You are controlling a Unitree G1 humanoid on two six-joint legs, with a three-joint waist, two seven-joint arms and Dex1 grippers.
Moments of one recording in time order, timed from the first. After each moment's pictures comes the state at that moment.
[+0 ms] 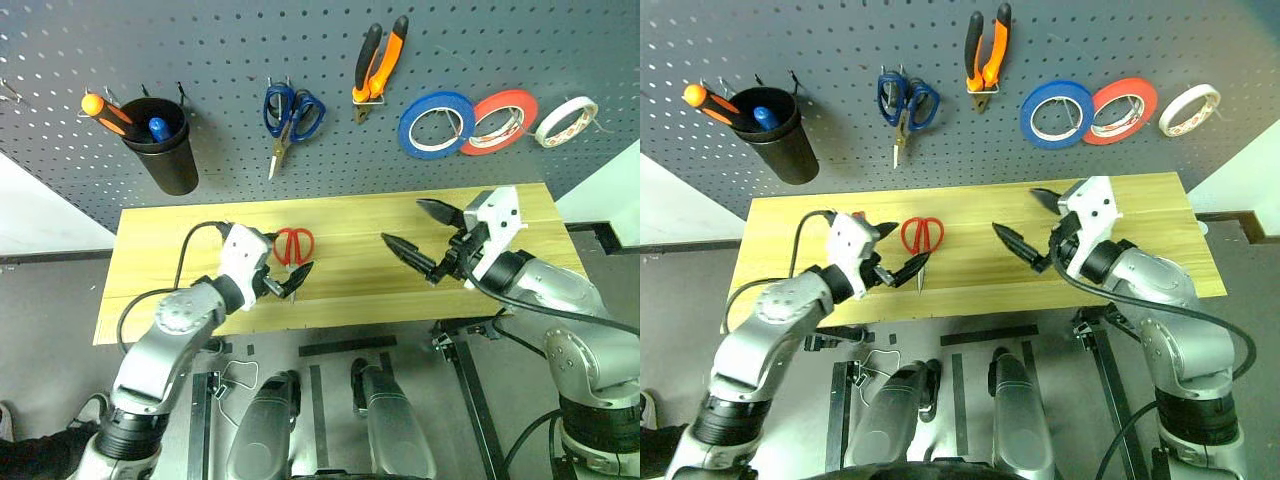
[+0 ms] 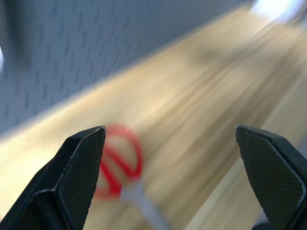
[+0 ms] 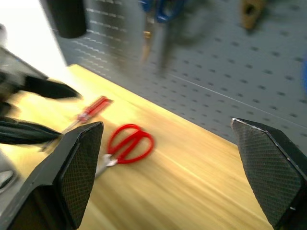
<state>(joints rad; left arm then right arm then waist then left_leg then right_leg) -0.22 0.36 -0.14 -0.37 -0.22 0.67 -0.36 -0.24 -0.55 -0.14 -0.58 0.53 0.68 0.57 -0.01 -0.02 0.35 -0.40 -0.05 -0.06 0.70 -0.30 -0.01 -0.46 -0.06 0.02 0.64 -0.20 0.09</state>
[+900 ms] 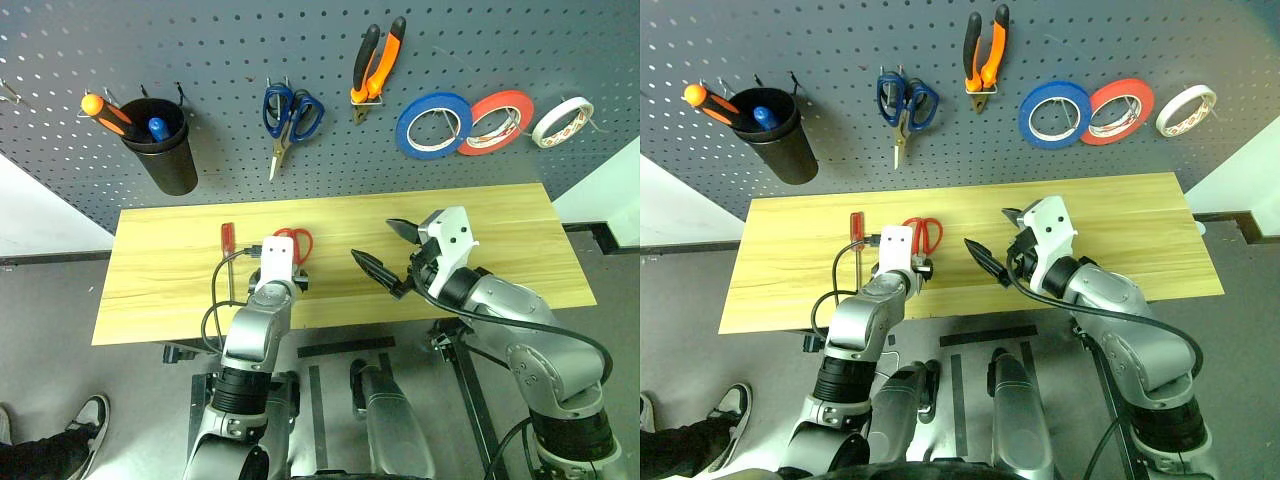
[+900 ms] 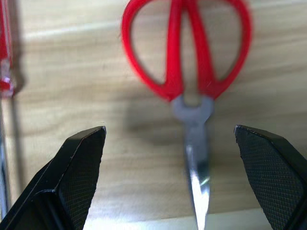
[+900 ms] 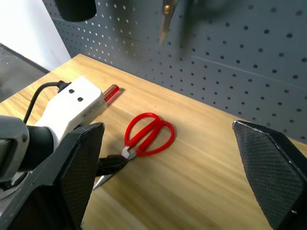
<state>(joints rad) -0.37 -0.14 -0.05 -0.05 0.02 0.97 0.22 -0.20 -0.48 0.01 -0.61 0.49 0.74 0.40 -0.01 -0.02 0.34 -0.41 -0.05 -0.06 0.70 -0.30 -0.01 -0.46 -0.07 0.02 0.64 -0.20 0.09</state>
